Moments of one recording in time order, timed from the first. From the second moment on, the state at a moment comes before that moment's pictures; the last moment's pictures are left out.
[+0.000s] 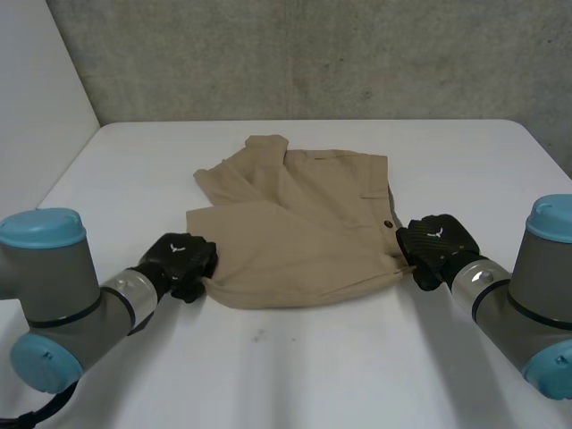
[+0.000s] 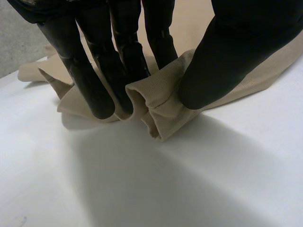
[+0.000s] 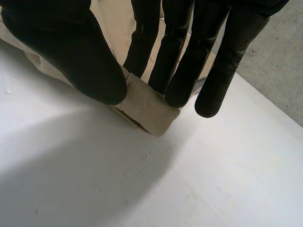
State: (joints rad) left arm 4.44 -2.09 -1.73 3.36 -1.25 3.48; right arm 1.87 -1.13 1.72 -0.20 1.38 2.68; left_hand 1.10 1.19 1.18 1.19 0.97; right_hand 0.96 1.18 1.18 1.19 0.99
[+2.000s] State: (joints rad) left arm 4.22 -1.97 -1.74 3.62 -1.67 3.45; right arm 1.92 -1.09 1.47 -0.07 1.46 2.67; left_hand 1.10 1.20 1.19 1.20 0.97; right_hand 0.96 1.18 1.18 1.19 0.99
